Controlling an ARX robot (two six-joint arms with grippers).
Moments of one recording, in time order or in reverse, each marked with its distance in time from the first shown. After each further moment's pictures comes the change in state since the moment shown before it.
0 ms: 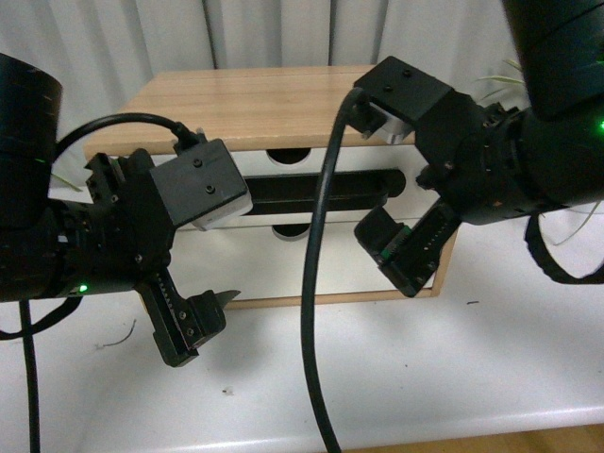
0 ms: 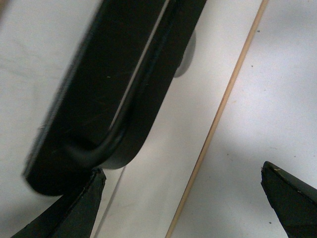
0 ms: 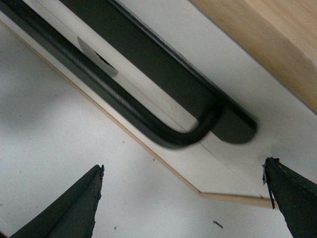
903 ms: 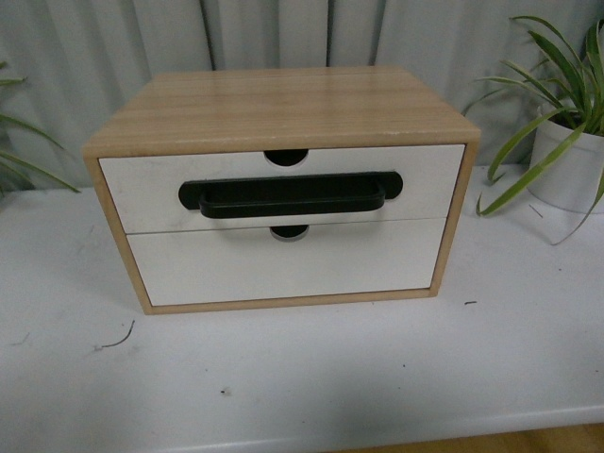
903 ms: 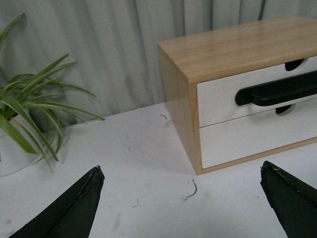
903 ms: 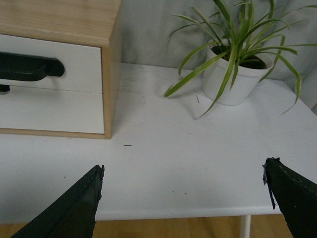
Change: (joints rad) left arm 0.384 -1.452 -0.761 -0.216 0.023 -0.698; right arm -0.028 -1.240 -0.887 0.095 0.448 0.381
